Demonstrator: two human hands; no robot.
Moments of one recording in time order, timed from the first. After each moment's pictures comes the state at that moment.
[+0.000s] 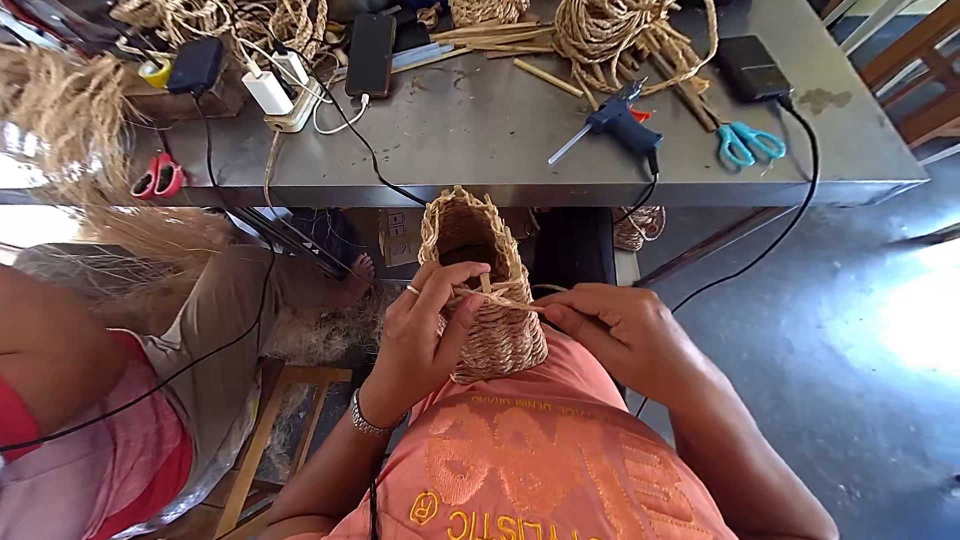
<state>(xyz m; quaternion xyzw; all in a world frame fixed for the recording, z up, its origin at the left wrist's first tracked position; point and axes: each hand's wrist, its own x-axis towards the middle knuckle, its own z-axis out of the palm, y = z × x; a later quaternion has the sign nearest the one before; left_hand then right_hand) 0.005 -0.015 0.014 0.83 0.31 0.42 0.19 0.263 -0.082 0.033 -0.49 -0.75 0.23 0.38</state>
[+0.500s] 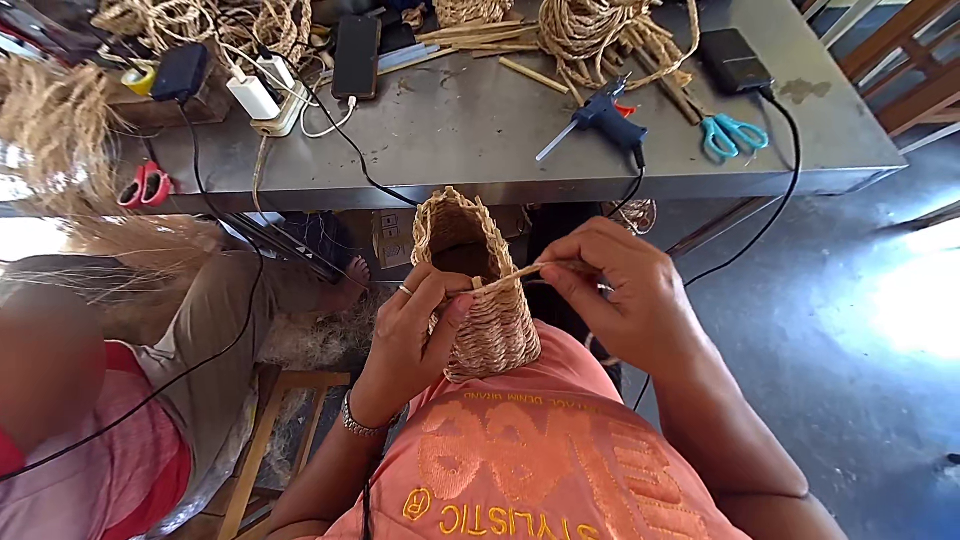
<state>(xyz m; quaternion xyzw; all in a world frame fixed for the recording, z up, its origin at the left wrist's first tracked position) 0.002 -0.014 0.011 0.83 0.28 0.42 0.22 0.256 -0.067 0.061 -0.49 -0.74 0.12 0.44</state>
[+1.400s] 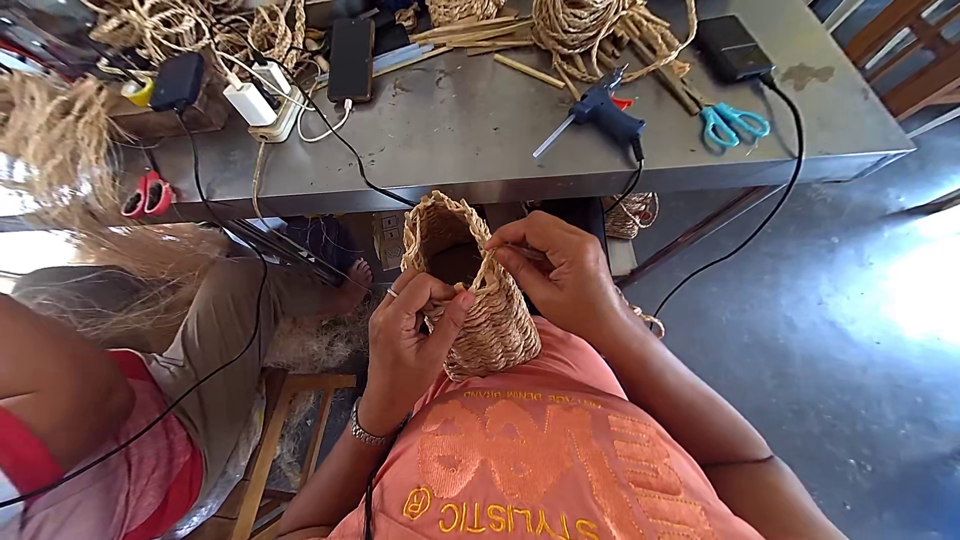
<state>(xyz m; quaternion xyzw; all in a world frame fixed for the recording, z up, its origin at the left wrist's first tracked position) 0.006 -0.022 0.009 0.76 0.35 0.47 0.27 0.227 -0.030 0.034 -0.43 -0.72 0.17 0.51</state>
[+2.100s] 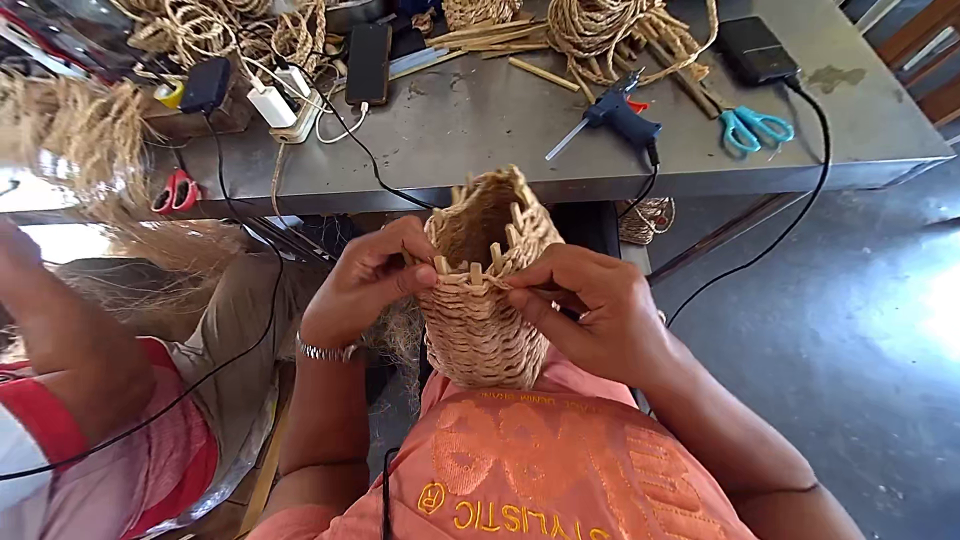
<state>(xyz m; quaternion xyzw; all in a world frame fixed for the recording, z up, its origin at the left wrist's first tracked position) -0.028 0.052 0.052 0.79 0.11 0.37 0.47 0.231 -0.060 0.053 -0.38 -0.76 0.17 0.49</state>
